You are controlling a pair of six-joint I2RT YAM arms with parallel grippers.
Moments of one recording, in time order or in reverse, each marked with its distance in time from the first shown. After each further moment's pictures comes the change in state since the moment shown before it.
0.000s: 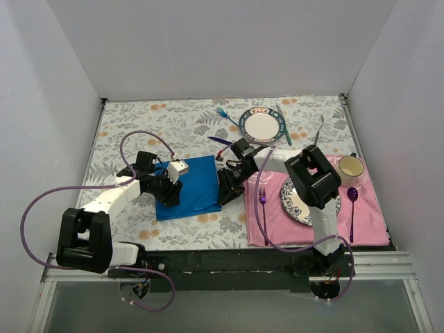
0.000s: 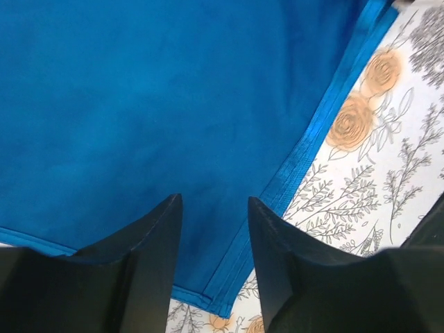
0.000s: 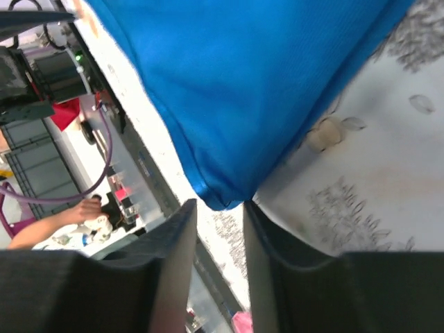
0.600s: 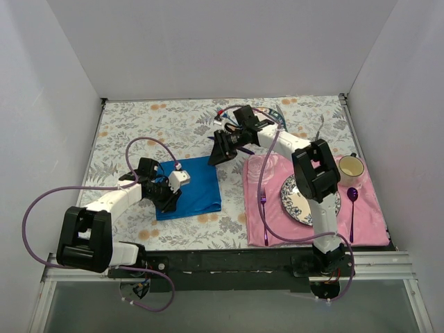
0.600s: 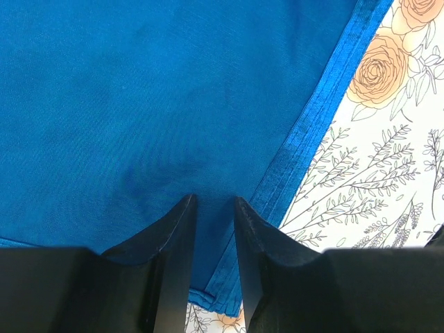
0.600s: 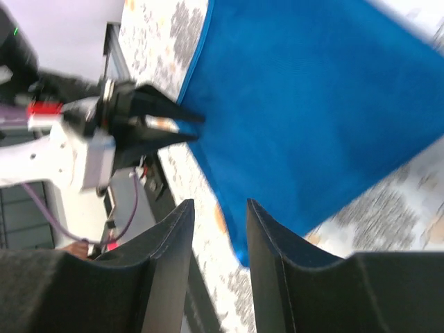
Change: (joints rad) left arm -0.007 0.019 -0.085 0.013 -0.055 0.124; right arm -0.095 0.042 0.369 0.005 -0.057 0.024
